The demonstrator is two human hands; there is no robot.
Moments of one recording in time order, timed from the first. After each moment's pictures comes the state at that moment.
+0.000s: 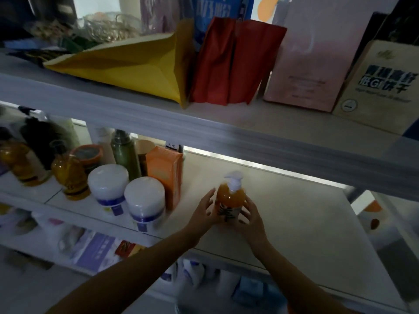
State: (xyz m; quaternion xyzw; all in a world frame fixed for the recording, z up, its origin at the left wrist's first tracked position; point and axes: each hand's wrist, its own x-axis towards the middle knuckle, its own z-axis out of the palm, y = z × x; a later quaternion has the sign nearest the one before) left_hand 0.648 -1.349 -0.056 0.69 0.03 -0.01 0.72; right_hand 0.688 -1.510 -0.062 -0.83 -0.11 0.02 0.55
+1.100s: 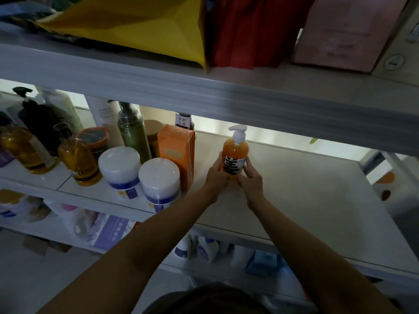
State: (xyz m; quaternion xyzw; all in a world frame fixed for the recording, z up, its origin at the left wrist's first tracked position) left_hand 0.702 -1.334 -0.053 0.71 0.05 0.03 0.70; right_hand 0.726 -1.443 -0.064 -0.80 -0.02 0.00 0.60
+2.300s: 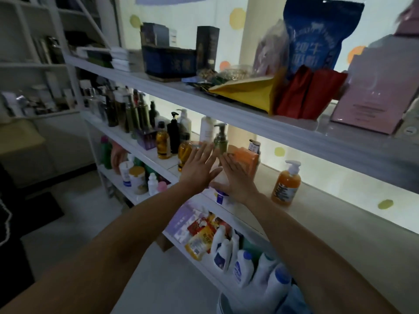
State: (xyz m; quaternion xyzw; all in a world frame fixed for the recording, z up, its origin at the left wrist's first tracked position) left_hand 0.491 -1.227 0.057 0.96 0.18 0.20 -0.06; right_hand 0.588 -1.359 0.058 -0.80 -0.56 -0.04 0.19
